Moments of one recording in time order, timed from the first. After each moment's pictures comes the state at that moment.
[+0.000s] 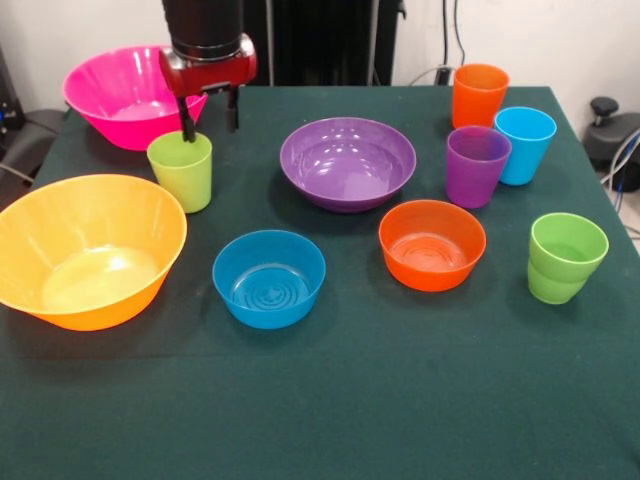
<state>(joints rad) -0.98 -0.63 0.72 1.90 -1.01 0.75 1.65</state>
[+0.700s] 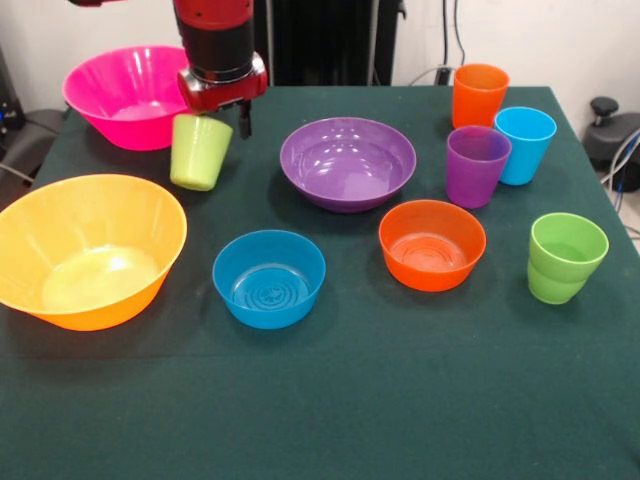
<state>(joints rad) -0.98 -0.52 0.68 1.90 -1.07 0.75 1.65</state>
